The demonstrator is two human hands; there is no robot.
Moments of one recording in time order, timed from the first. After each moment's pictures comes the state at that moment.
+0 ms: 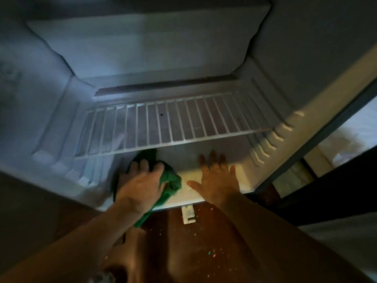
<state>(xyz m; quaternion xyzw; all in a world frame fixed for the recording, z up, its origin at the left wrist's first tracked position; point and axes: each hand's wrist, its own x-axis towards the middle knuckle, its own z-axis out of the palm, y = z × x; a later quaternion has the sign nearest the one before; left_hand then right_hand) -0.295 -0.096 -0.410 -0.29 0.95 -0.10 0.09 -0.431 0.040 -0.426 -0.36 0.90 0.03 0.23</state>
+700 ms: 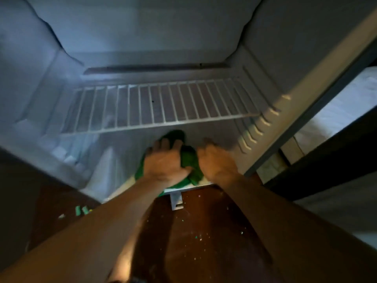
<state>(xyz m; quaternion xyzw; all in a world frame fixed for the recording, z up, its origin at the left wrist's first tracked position) -0.346 -0.056 -0.412 -0.25 0.96 0.10 0.01 -0.435 0.051 -0.395 -0.32 0.92 -0.11 0.18</state>
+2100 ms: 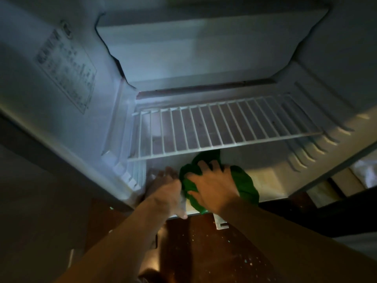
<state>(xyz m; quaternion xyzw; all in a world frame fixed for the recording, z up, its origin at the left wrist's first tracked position) -0.280 -0.117 -0.390 -0.27 0.92 0.04 0.28 -0.367 -0.015 -0.394 -0.53 0.84 0.05 0.09</state>
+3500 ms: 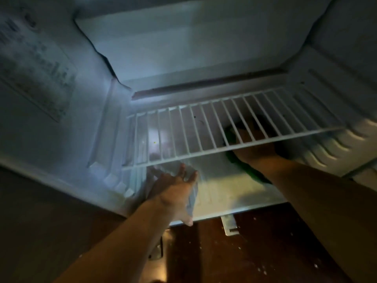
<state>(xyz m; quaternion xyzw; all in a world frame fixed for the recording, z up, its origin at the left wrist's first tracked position) -0.293 -0.145 -0.420 -0.19 0.93 0.04 0.32 -0.516 -0.042 -0.476 -0.34 0.94 -0.06 0.00</state>
